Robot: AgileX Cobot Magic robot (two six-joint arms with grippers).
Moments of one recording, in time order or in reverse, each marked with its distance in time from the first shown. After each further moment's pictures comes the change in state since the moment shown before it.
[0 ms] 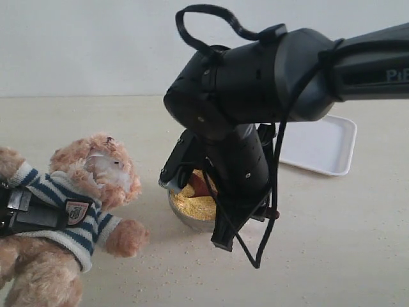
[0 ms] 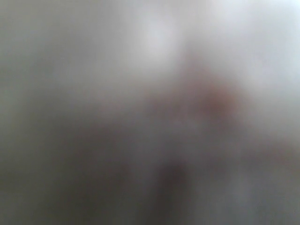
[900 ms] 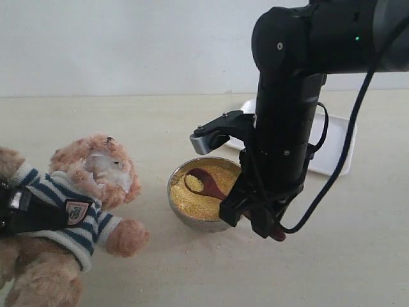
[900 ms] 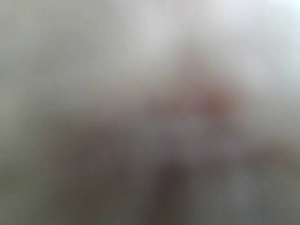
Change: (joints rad) left arm 0.000 0.000 0.000 0.002 0.000 0.000; right arm -0.234 -0.107 0.067 0.487 0.000 -0.153
